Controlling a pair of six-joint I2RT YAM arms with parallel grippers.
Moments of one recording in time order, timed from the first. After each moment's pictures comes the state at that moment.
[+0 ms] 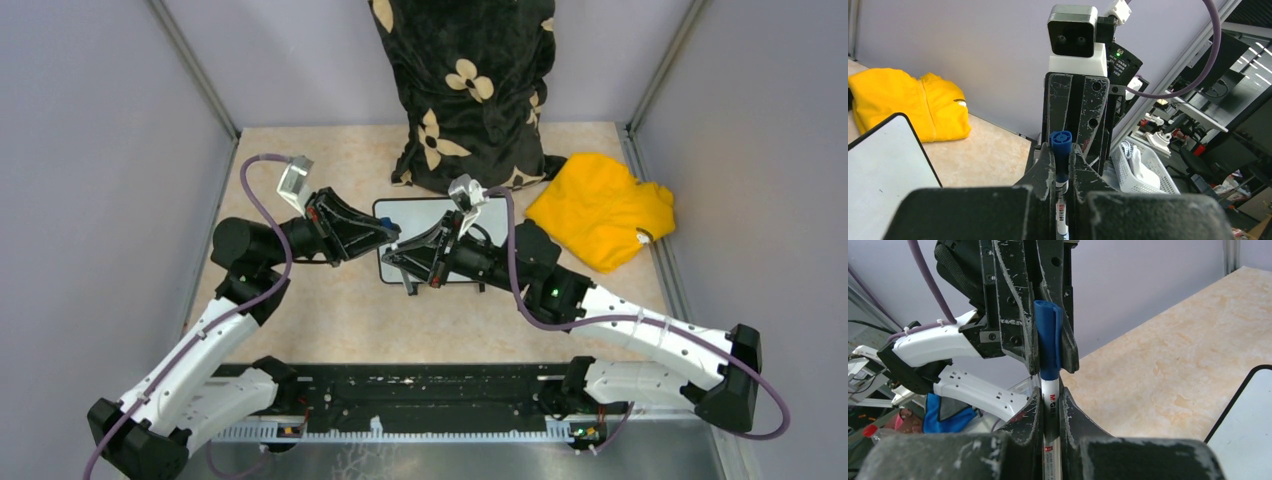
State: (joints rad) left arm -0.53 0.88 0.81 0.57 0.82 -0.88; right arm 1.06 1.02 0.93 0.27 -0.19 0.49
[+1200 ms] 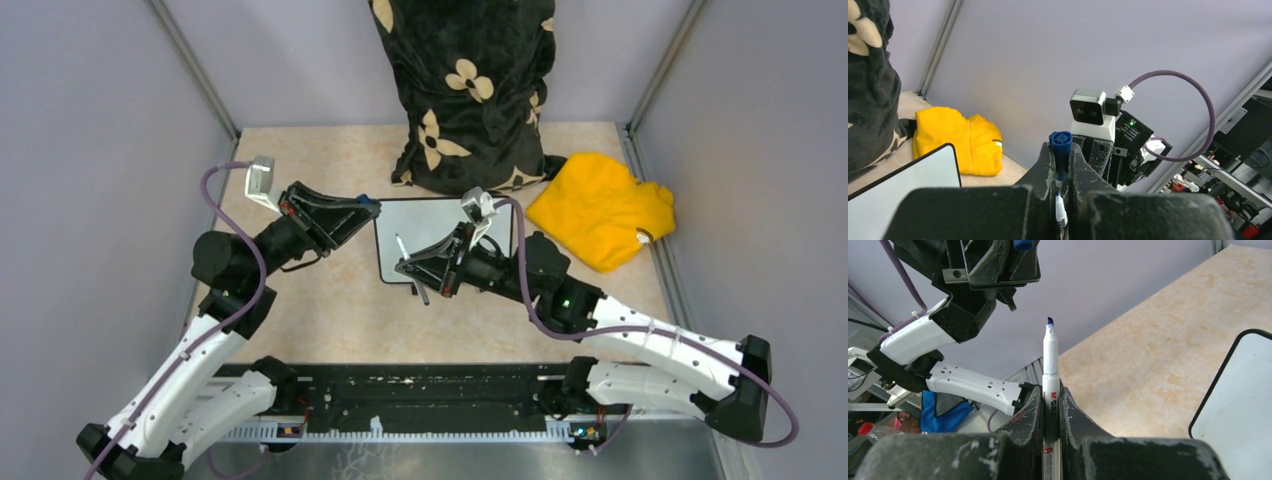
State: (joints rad) left arm -0.54 0.78 0.82 0.47 0.50 -0.86; right arm 1.06 0.93 0.83 0.23 -0.16 0.50
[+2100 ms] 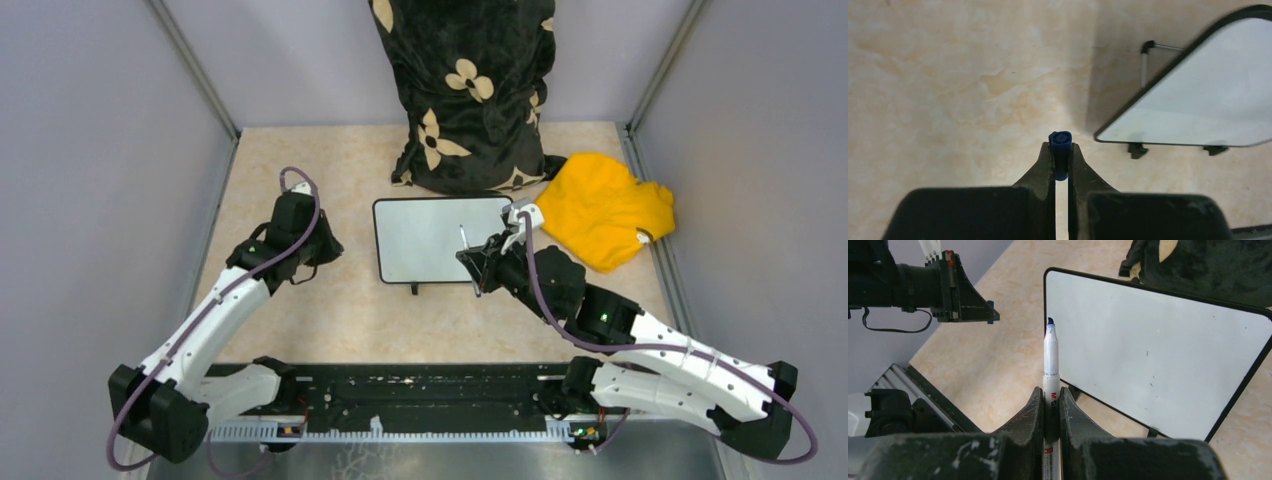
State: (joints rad) left arm -0.44 1.05 0.92 -0.58 -0.14 -0.55; right arm 1.06 0.75 0.82 -0.23 0.37 0.38
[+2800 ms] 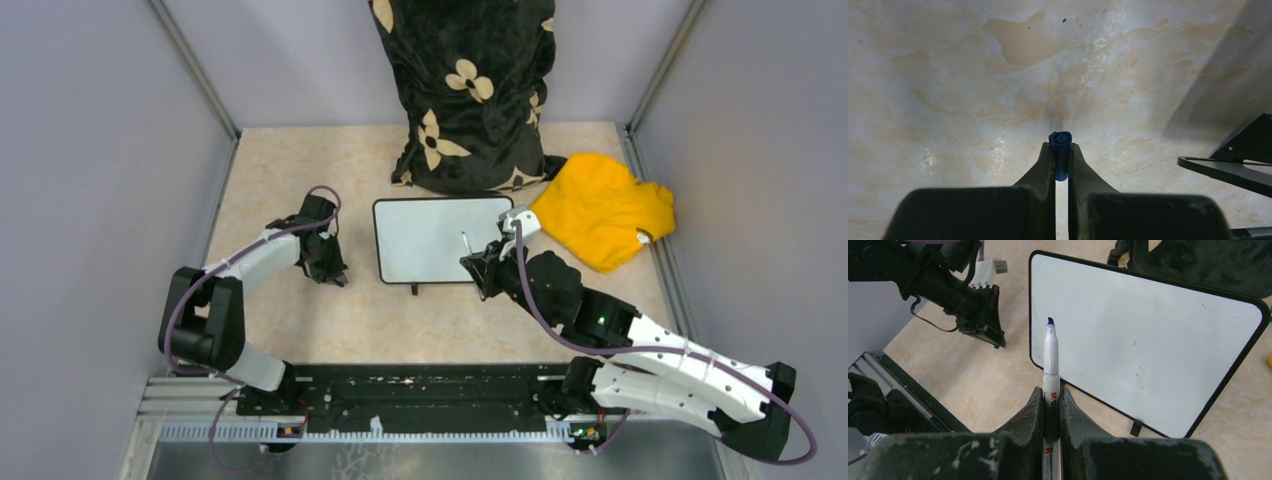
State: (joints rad) left arm -0.28 1.50 0.88 -0.61 0.02 -0.56; right arm 1.06 0.73 0.77 -0.26 0.40 0.34
